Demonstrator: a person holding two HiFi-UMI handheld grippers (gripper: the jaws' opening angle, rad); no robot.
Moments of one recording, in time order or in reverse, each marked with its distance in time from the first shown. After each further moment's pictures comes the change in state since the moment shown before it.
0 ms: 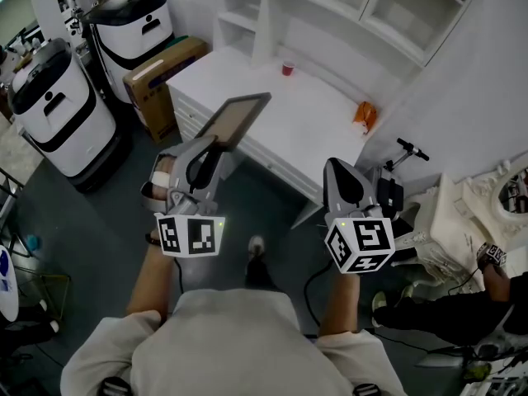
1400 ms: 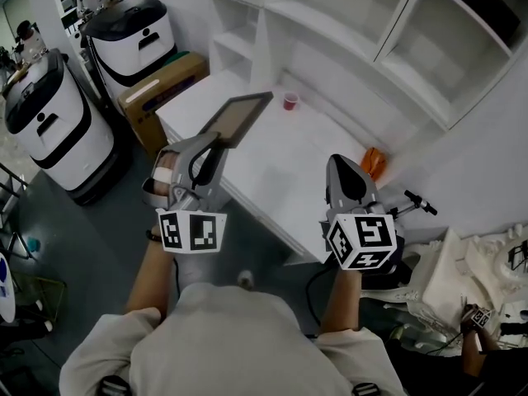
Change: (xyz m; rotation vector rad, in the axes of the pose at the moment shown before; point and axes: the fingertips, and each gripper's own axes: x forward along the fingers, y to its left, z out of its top) left arm 0.258 0.039 -0.030 0.026 0.083 0.036; right arm 0.219 -0.173 0.033 -0.016 -0.010 0.079
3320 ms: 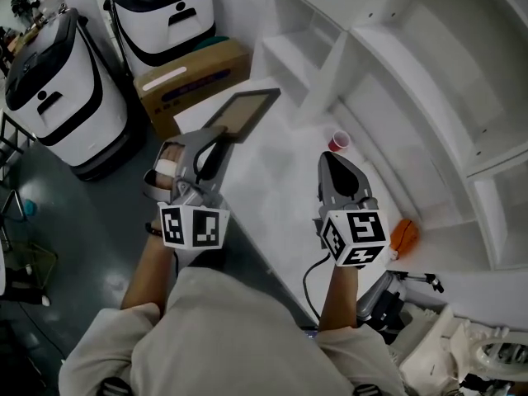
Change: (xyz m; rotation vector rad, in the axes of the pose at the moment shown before) left arm 0.193 0.068 -0.230 -0.055 0.202 0.027; right arm 0.349 0.025 -0.042 -0.025 0.123 0.267
